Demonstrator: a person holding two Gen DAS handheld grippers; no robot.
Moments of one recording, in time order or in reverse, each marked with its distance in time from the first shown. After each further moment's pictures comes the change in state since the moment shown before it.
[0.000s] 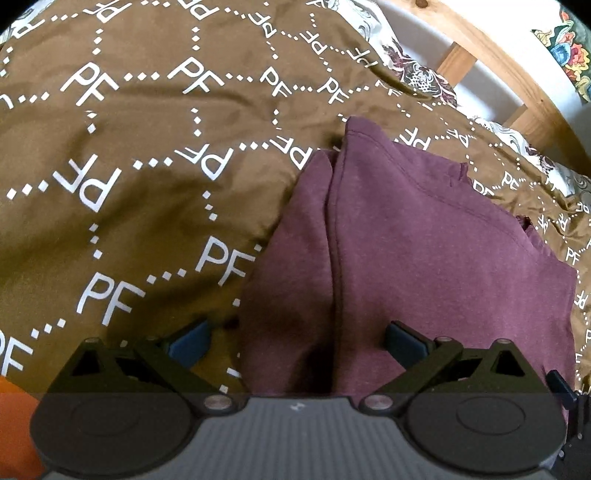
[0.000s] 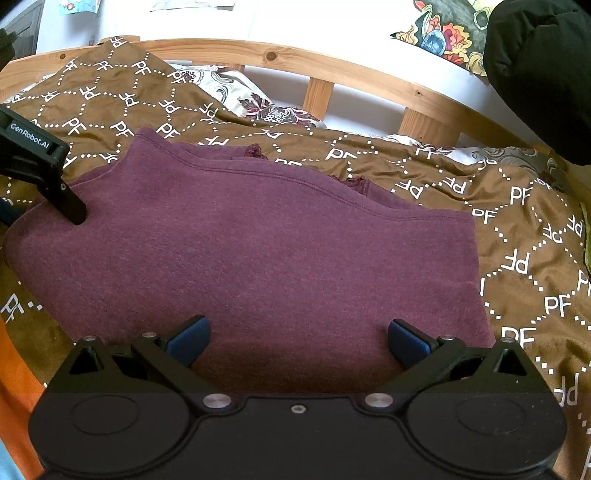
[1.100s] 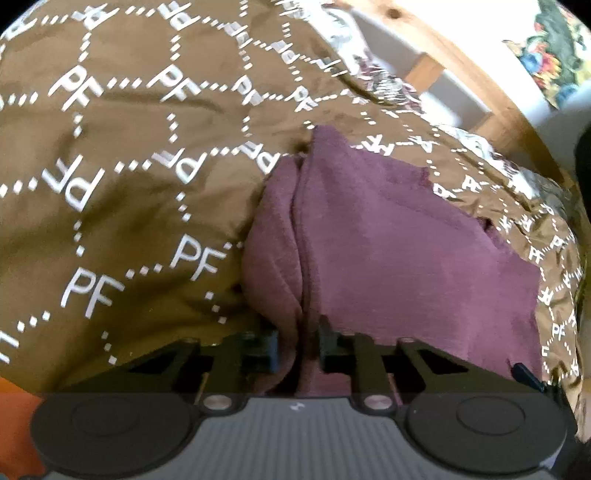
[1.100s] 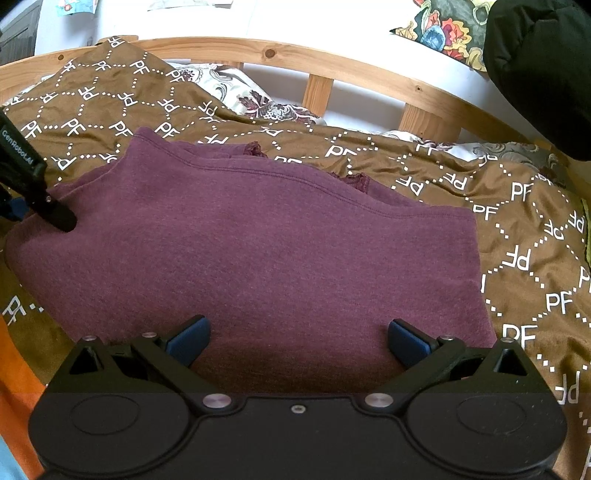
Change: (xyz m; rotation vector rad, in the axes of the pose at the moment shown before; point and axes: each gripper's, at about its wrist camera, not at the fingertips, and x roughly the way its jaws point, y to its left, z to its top) left arm -0.016 -0.006 -0.003 0.031 -0.024 -0.118; right arm 0.001 -0.003 0.001 0.011 0.015 0.009
